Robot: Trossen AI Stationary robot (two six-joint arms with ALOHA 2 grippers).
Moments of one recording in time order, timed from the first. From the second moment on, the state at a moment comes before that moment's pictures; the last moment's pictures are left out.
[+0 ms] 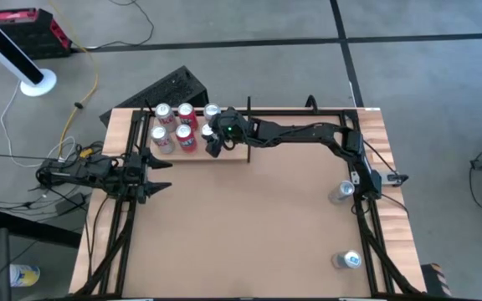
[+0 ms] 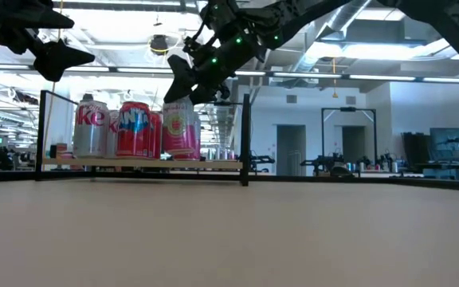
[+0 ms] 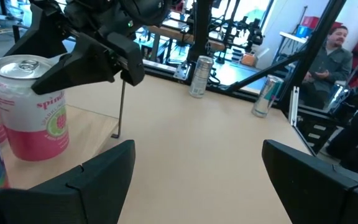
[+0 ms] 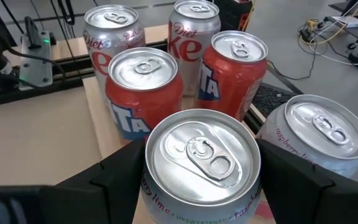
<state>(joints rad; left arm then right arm) -0.17 0.01 0.30 -0.32 -0.27 -0.24 -0.24 2.12 1.74 -0.06 0.21 0.04</state>
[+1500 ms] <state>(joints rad) -0.17 0.01 0.30 -0.33 -0.25 -0.25 -0.24 2.17 1.79 -0.14 0.18 -0.01</state>
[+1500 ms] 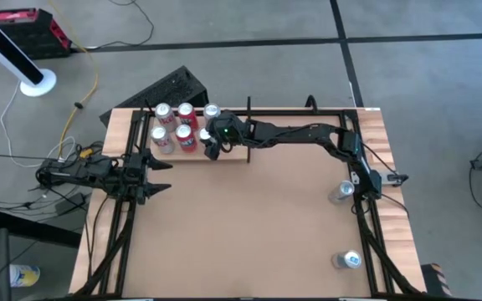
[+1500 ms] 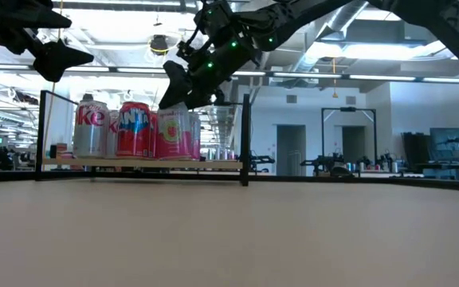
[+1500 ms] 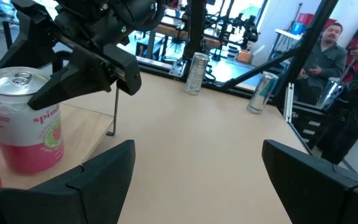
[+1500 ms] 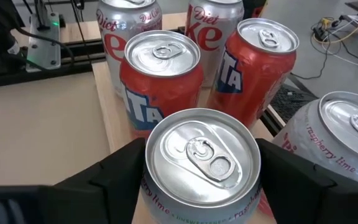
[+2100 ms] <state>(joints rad) -0.17 0.01 0.30 -0.33 -0.25 -0.25 -0.25 2.17 1.79 -0.17 0.19 -0.03</state>
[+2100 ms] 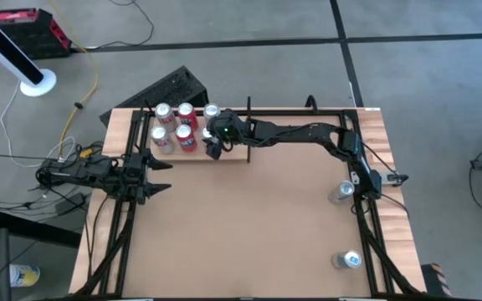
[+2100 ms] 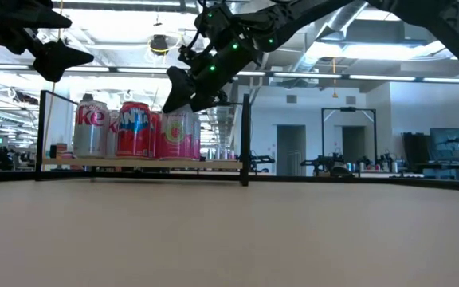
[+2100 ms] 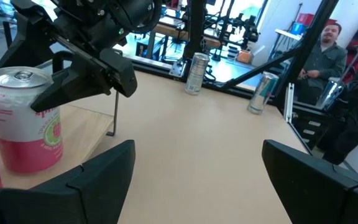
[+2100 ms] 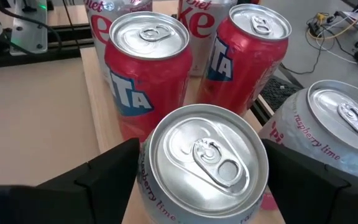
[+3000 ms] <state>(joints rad) -0.17 0.01 0.30 -0.33 -0.24 -0.25 -0.23 2.05 1.79 -0.25 0.19 -0.06</state>
